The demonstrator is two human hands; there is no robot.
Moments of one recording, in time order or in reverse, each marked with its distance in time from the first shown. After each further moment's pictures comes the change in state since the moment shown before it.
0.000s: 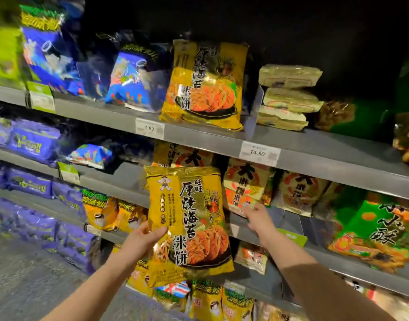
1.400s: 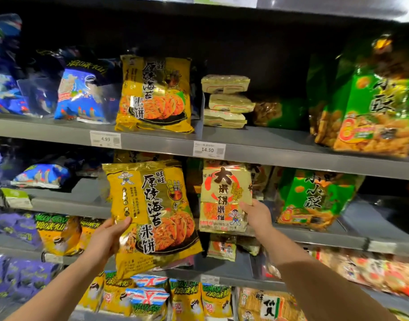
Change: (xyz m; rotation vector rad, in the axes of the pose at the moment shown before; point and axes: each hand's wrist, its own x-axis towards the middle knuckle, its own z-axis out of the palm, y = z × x) left_hand -0.017 0.027 -0.002 -0.039 0.052 0.130; right_hand -0.066 0.006 -0.078 -0.025 0.306 -0.111
